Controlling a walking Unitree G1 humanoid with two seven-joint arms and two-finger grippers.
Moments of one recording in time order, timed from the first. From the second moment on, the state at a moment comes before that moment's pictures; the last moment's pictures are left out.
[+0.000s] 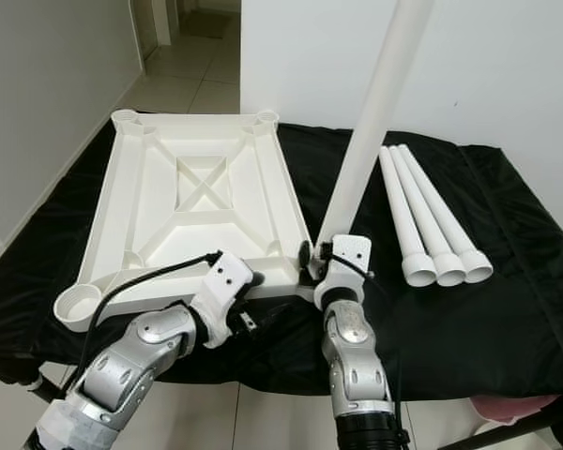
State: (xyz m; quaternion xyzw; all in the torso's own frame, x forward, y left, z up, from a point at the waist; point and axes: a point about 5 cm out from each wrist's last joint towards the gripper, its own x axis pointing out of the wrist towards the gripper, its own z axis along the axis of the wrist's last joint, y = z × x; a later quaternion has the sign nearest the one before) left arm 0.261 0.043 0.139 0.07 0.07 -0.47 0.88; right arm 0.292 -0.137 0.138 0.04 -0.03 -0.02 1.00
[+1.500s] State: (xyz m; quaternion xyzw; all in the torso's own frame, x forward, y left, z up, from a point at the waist) left arm 0.320 0.109 0.177 0.07 0.00 -0.34 0.94; right arm 0.234 -0.152 0.112 -0.02 -0.05 0.19 0.98
